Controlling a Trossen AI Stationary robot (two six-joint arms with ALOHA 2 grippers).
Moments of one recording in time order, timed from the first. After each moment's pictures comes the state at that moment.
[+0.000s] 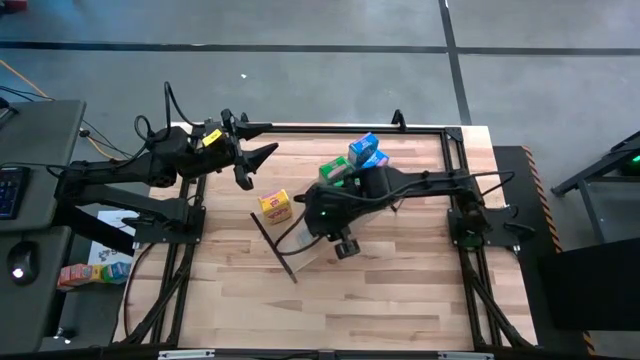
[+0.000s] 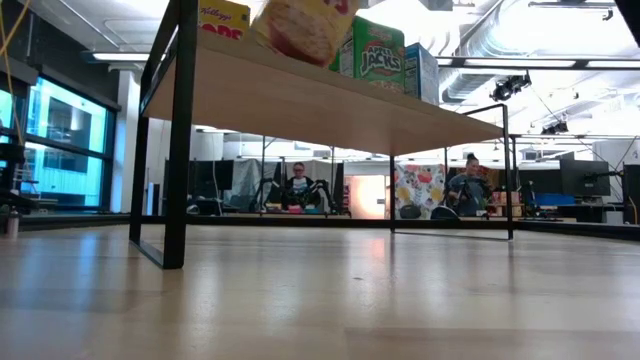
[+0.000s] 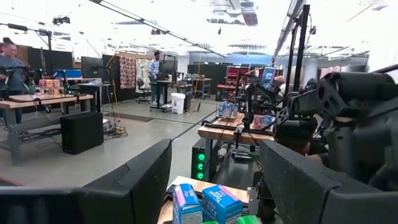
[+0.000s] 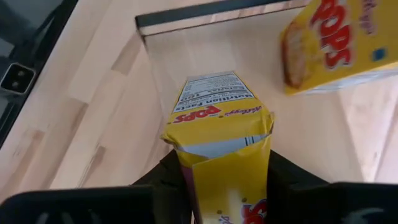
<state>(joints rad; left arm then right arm) 0.06 0.92 0.99 0.13 -0.28 0.01 0.17 2.05 2.32 -1.34 -0.03 -0.24</state>
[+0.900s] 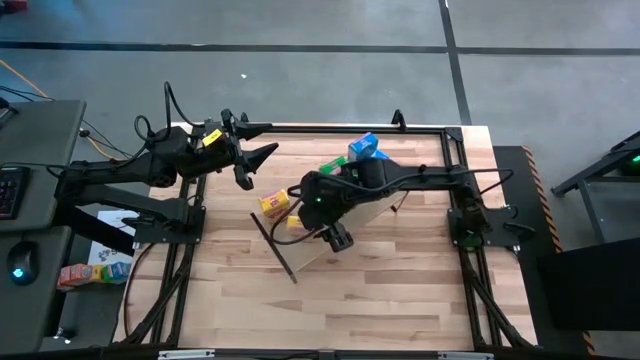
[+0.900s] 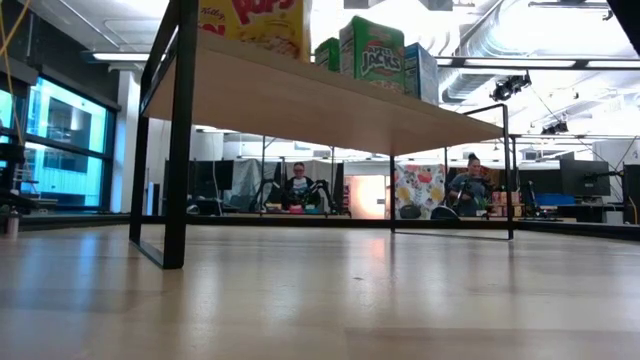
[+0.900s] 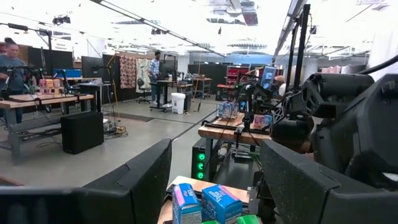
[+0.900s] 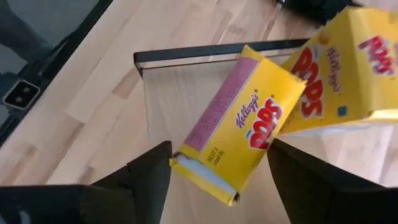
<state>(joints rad) 0.06 0.92 0.99 0.13 -0.28 0.01 0.12 2.05 2.31 -1.23 -0.13 -0.36</state>
